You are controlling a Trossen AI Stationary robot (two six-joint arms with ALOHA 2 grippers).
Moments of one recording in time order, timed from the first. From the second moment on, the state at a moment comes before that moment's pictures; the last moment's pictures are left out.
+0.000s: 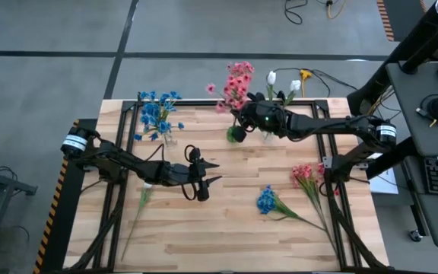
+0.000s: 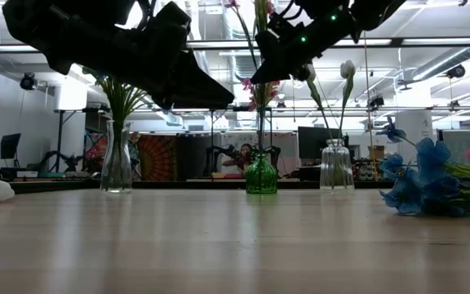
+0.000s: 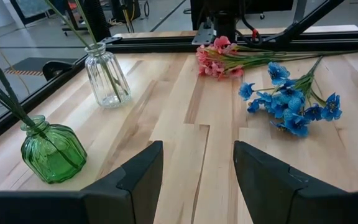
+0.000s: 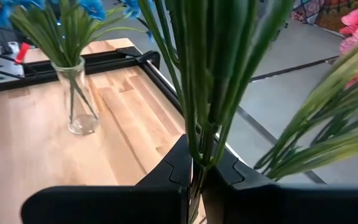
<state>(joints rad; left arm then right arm) -0.20 1.58 0.63 0.63 -0.44 -0.06 -0.30 1.50 1.04 0.12 0.28 -0.04</state>
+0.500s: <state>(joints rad) -0.20 1.58 0.63 0.63 -0.44 -0.06 -0.30 1.50 1.03 0.14 0.28 -0.01</state>
